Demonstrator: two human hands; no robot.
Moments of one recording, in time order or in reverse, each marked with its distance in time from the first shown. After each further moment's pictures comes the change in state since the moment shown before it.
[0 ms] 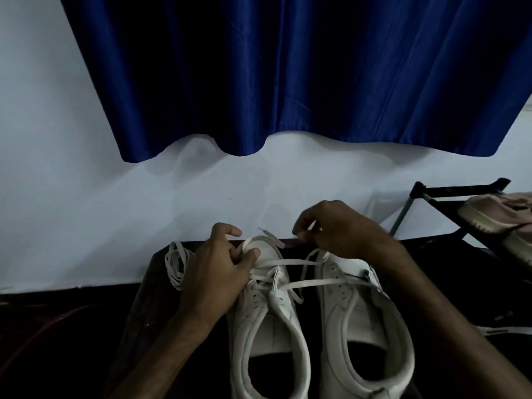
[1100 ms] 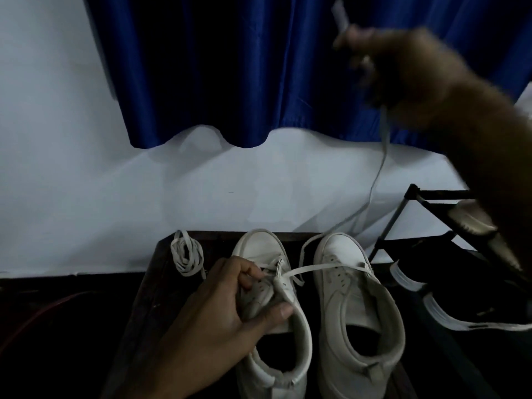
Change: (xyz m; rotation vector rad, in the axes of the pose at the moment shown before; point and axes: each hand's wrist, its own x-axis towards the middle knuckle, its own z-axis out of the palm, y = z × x) left_hand -0.069 0.019 -0.046 -0.117 -0.320 0.060; right_hand -0.001 -0.058 -0.151 0.890 0.335 -0.140
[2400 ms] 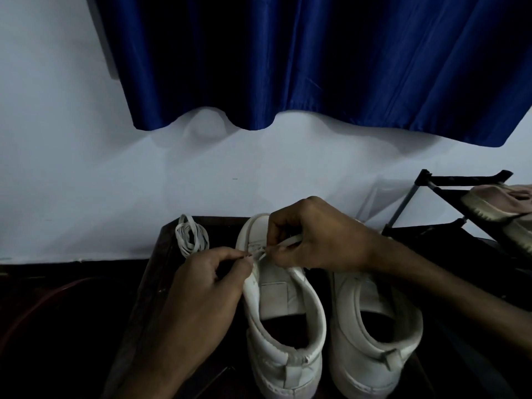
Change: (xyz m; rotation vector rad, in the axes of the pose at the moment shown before) left_hand 0.002 -0.001 -0.002 -0.326 0.194 -0.238; right_hand -0.095 0.108 0.091 -0.668 -0.571 -0.107
